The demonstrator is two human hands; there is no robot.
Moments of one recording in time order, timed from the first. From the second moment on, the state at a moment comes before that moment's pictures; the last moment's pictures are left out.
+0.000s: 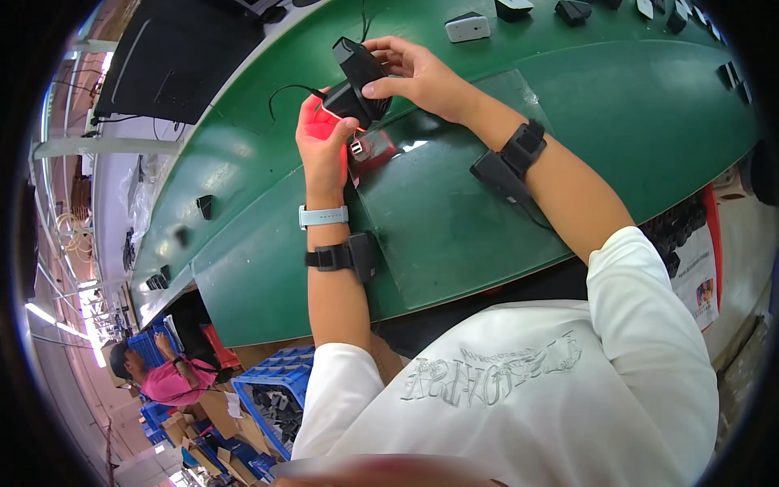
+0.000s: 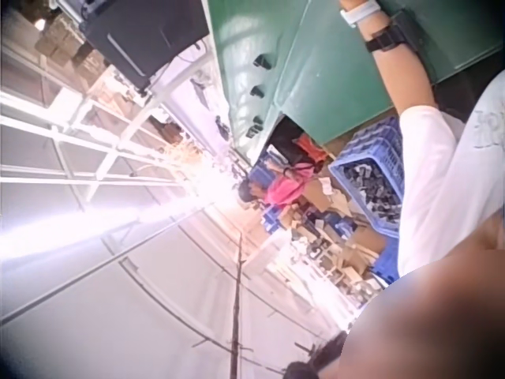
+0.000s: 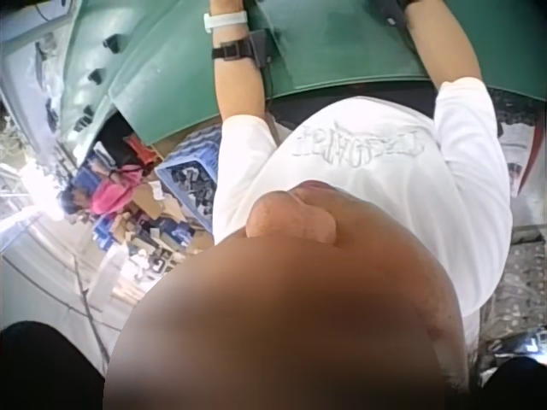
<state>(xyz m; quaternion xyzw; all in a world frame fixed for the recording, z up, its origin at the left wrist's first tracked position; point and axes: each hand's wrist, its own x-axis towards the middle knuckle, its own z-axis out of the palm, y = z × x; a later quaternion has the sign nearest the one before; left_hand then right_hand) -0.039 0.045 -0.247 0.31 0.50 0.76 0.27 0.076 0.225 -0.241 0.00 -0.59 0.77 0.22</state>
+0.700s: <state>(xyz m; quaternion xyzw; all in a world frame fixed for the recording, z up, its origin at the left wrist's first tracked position) -0.042 0.035 -0.254 0.31 0.56 0.72 0.25 0.086 0.194 -0.225 0.11 -0.81 0.36 0.46</state>
